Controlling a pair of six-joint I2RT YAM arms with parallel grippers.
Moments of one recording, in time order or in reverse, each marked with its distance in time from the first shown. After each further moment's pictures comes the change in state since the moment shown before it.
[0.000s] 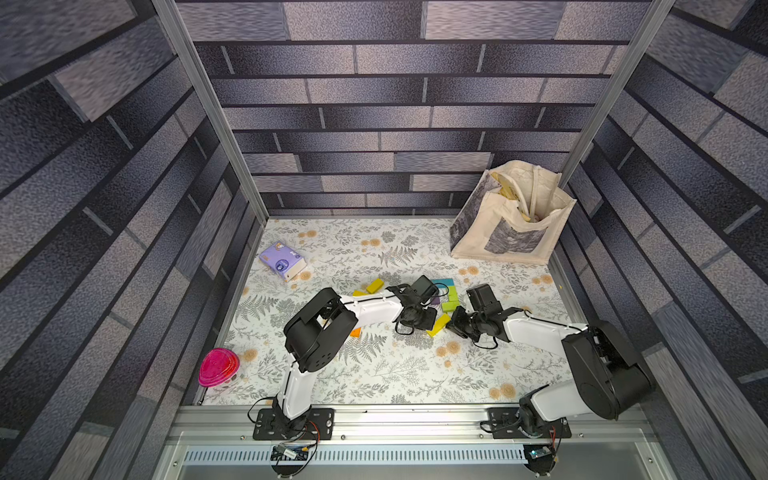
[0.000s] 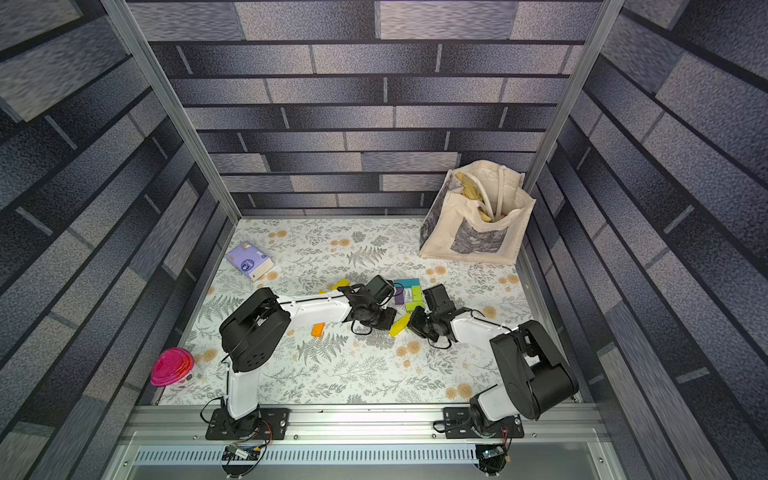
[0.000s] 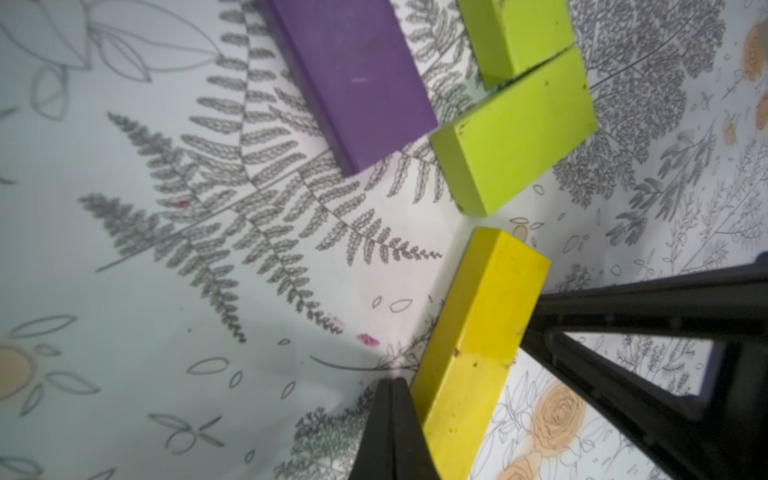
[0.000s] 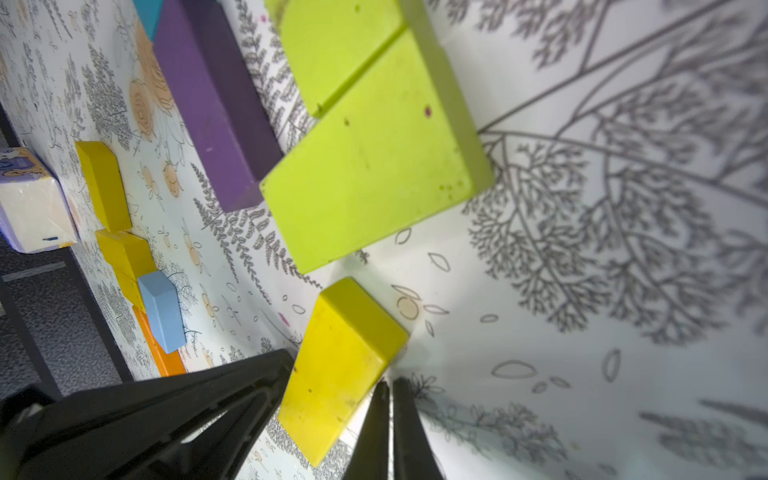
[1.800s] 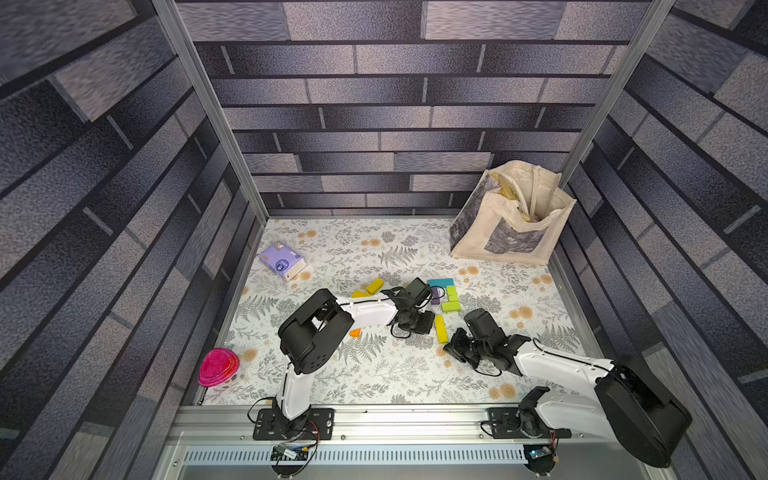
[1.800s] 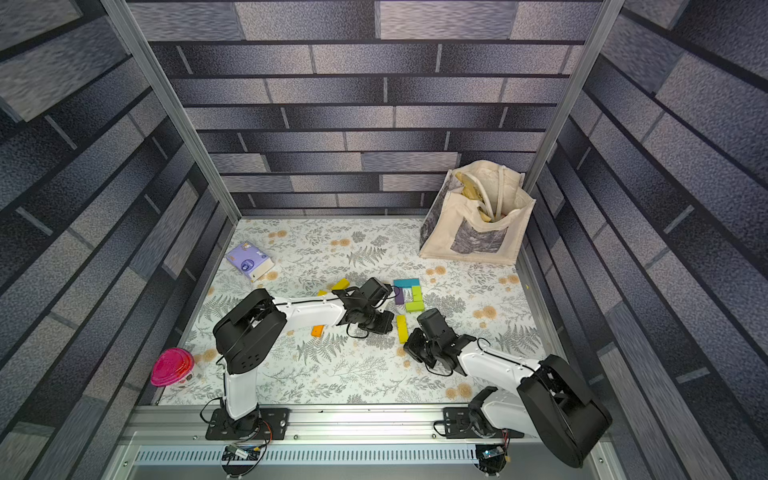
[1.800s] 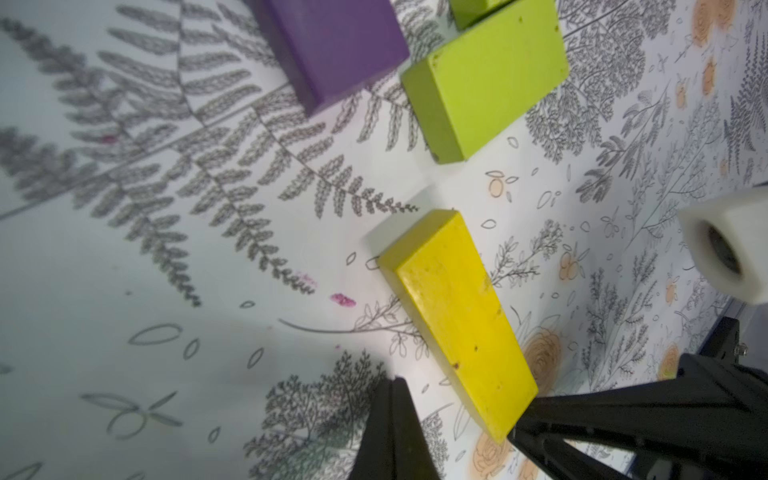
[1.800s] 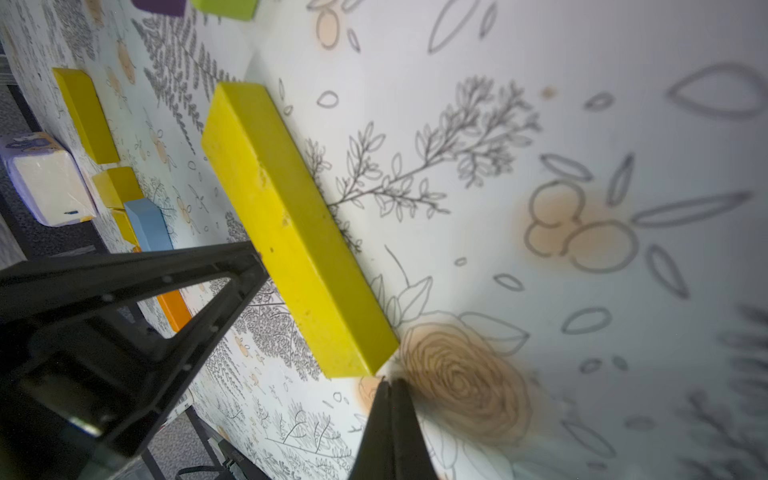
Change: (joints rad) left arm 0.024 -0.036 -0.085 0.076 0.107 -0.002; right arm 0.207 -0.252 -0.222 0.056 0.077 0.307
